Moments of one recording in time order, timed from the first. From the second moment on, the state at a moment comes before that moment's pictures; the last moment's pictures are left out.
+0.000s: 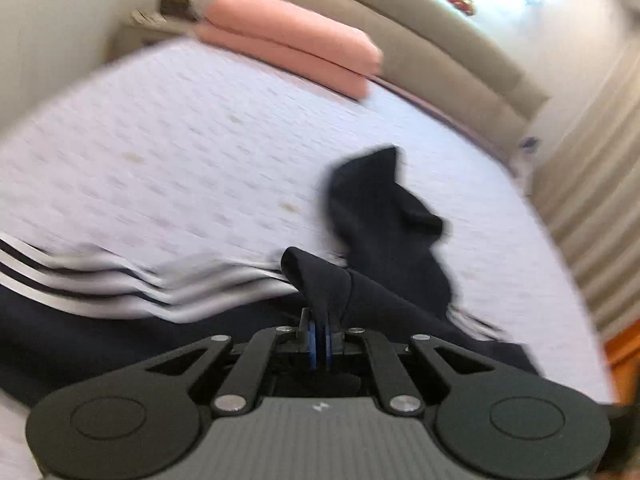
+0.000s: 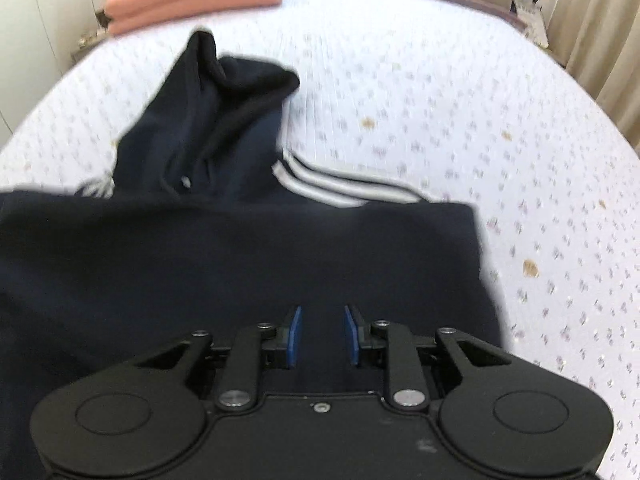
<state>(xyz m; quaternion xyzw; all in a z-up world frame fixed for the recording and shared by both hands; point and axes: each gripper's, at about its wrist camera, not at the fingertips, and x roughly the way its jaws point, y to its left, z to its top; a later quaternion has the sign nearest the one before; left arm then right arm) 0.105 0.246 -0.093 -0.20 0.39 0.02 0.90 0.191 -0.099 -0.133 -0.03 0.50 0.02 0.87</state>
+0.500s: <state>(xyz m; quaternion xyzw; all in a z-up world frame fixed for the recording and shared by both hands) 0.095 0.225 -0.107 -0.13 0.41 0.02 0.90 0.194 -0.078 -0.142 -0.03 0.52 0.02 0.85</state>
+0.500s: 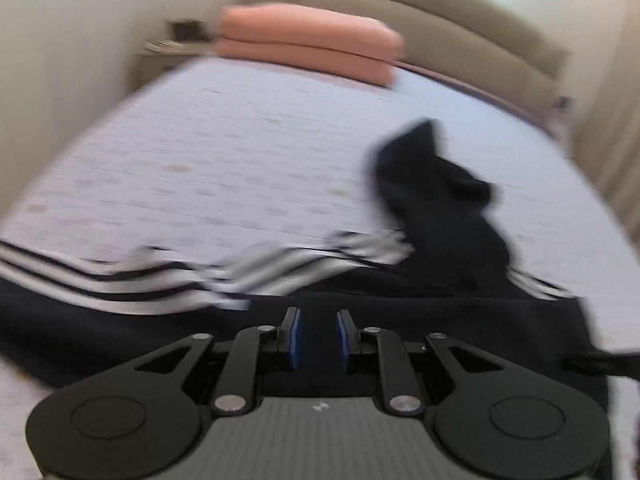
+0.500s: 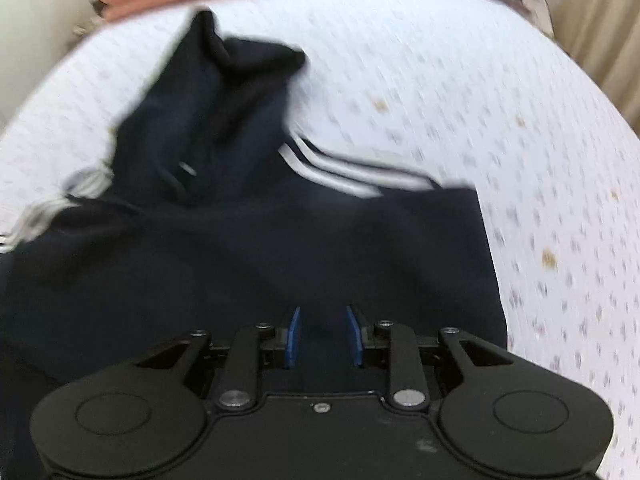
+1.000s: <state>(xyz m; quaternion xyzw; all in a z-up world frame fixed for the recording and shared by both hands) 0.098 0.230 -0.159 -0.21 0.47 0.03 0.86 0.196 -0.045 -0.184 -0.06 0.58 0.03 0.81</state>
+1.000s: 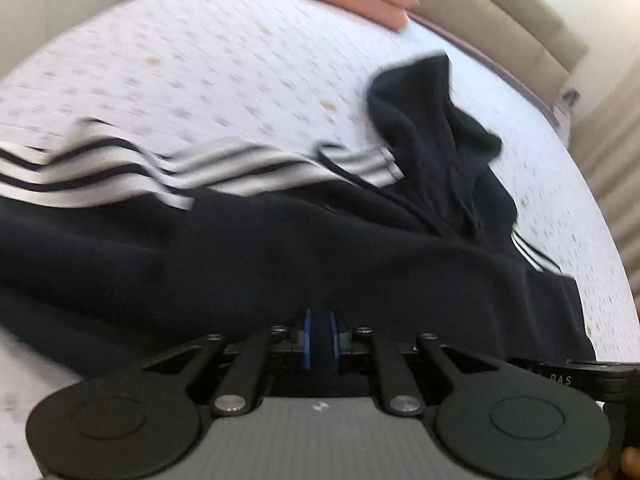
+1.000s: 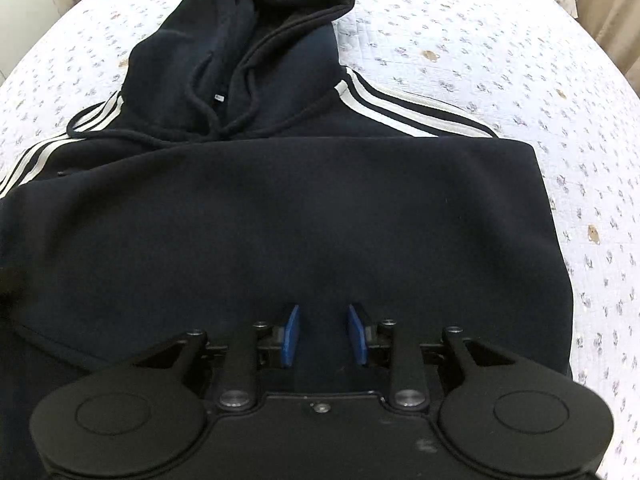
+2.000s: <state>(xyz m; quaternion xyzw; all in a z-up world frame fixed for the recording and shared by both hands) -0.002 0.662 -0.201 -0.43 0.34 0.40 0.74 0.206 -0.029 -0.184 -0.17 0.58 0.01 0.79</state>
